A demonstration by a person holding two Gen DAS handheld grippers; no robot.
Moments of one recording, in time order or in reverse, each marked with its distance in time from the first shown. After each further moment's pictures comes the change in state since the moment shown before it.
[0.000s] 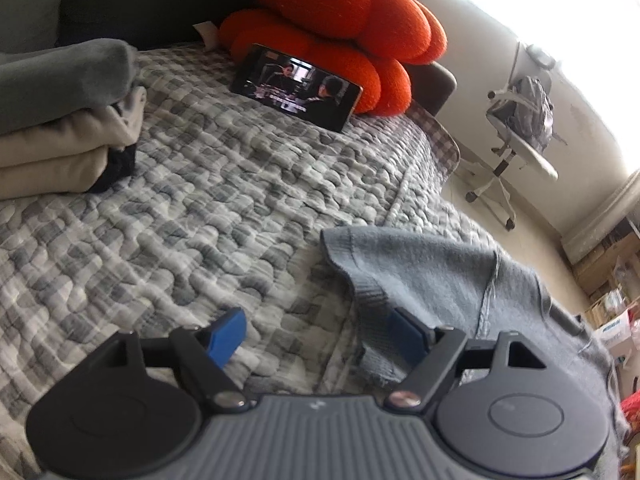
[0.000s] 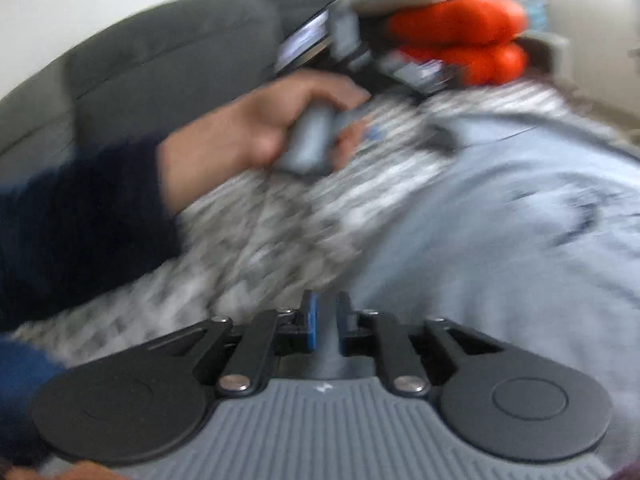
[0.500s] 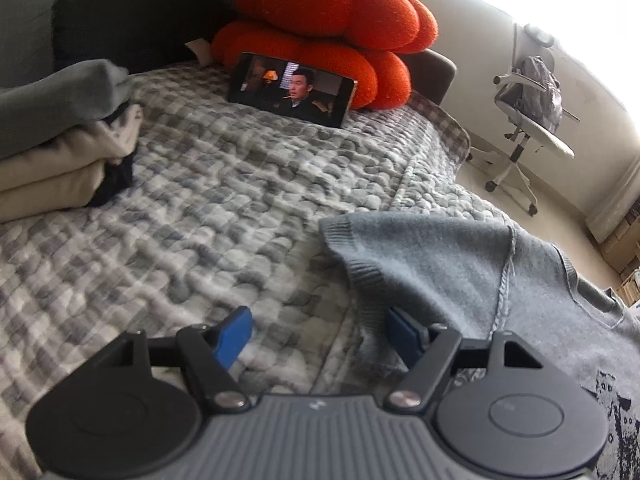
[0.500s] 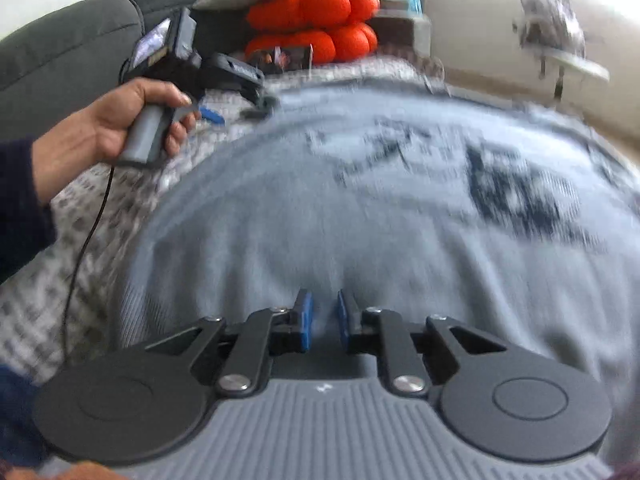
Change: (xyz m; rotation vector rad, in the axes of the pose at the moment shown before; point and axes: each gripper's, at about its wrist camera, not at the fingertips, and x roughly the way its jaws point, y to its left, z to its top) left arm -0.003 -0.015 -0.017 0.082 -0.047 0.111; right arm -0.052 -0.059 -0.059 0.112 0.067 -0.251
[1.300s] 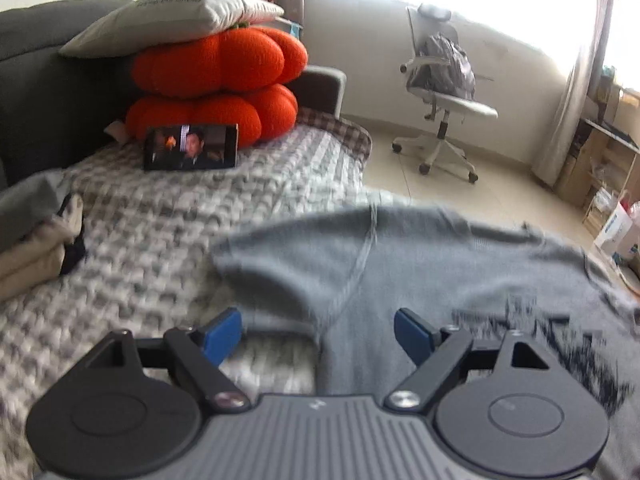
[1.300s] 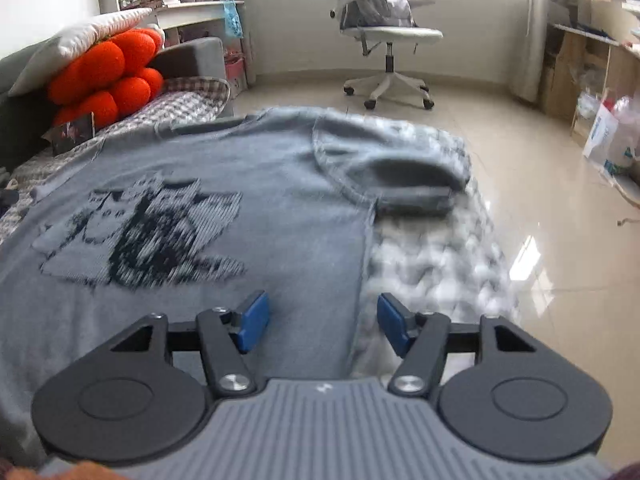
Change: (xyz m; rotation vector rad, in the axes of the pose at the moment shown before) left arm -0.071 -0.078 -0.019 0.276 -0.096 -0.121; right arm -0.033 -0.209 0.028 0.271 -0.075 -0.367
